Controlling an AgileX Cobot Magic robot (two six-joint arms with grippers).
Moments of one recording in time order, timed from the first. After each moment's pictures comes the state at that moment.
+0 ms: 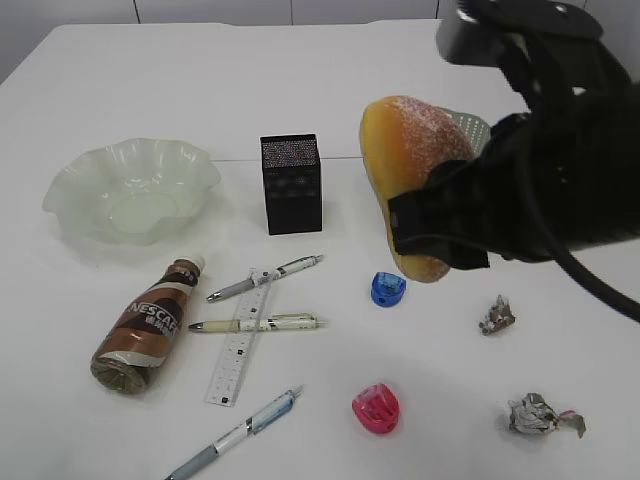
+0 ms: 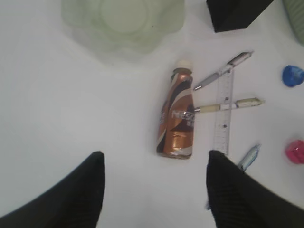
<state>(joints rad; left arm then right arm) -0.08 1.10 -1.10 -0.19 1.03 -0.02 0.69 1.26 -0.97 -0.07 0.62 0.41</state>
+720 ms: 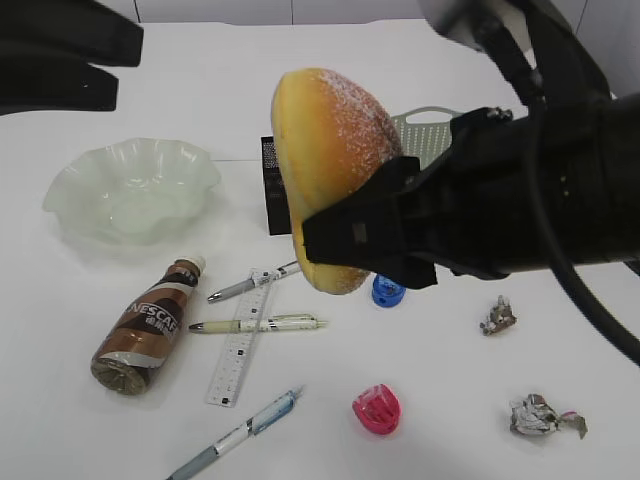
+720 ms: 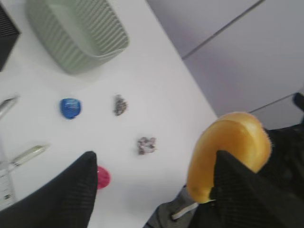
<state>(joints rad) -0.08 1.32 -1.10 -1.14 1.10 0.66 0.69 1.19 -0.87 0.69 0.46 -0.33</state>
